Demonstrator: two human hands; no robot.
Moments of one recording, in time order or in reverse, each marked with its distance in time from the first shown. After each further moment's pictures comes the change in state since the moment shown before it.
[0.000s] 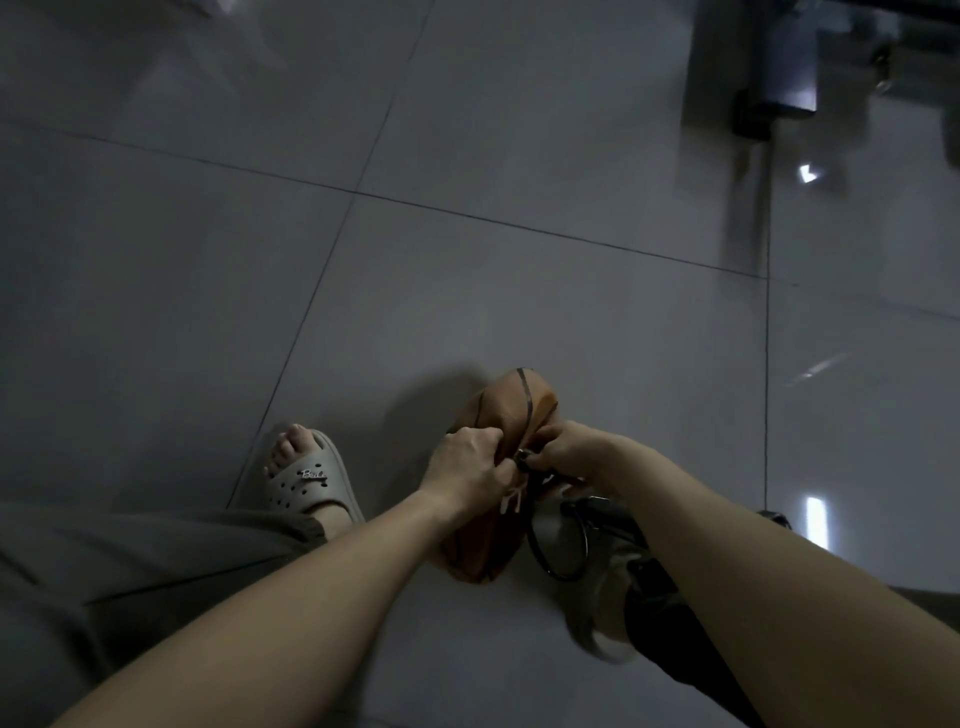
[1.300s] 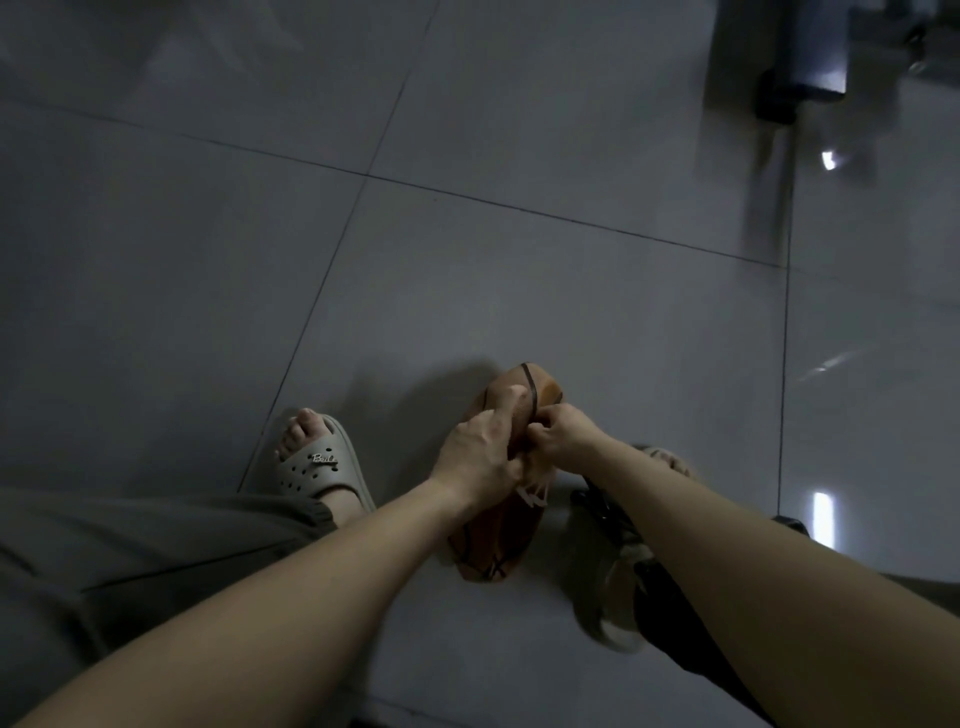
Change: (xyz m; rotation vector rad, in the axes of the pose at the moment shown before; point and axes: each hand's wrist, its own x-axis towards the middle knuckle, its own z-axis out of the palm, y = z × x) left_hand -0.006 -0.001 0.003 -0.050 0.075 0.150; right_hand 0.017 -0.017 0.022 -0.227 0.230 -0.165
